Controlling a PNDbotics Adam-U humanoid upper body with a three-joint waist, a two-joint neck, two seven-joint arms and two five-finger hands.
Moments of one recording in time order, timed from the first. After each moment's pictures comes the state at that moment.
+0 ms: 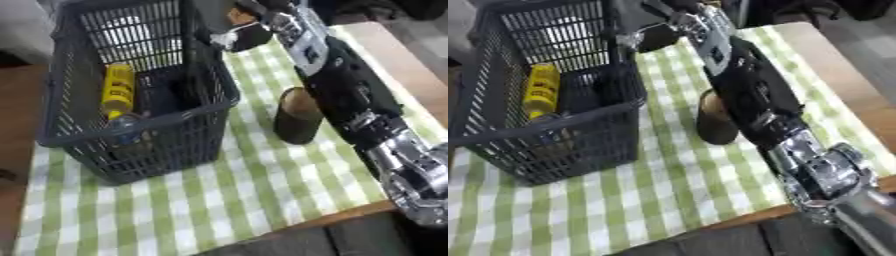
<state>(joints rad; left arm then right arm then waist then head) -0.12 0.18 0.06 -1.62 0.01 -0.15 0.24 -1.02 -0.33 0.10 -0.99 0.73 -0.75 0.05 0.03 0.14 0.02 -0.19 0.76</state>
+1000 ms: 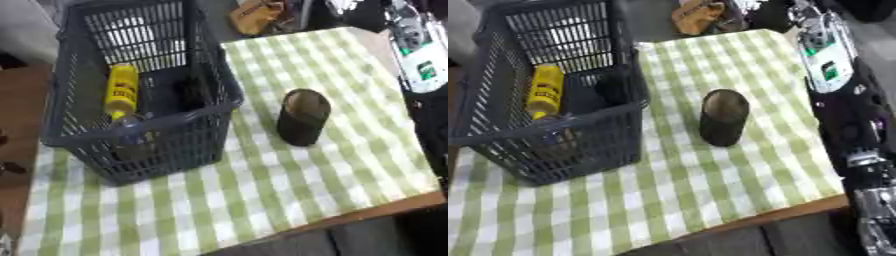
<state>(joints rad) -0.13 0.17 0.07 -1.63 0.01 -0.16 0.27 -0.75 -0.48 -0.10 -1.30 0.56 -0.48 0.04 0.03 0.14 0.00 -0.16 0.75</state>
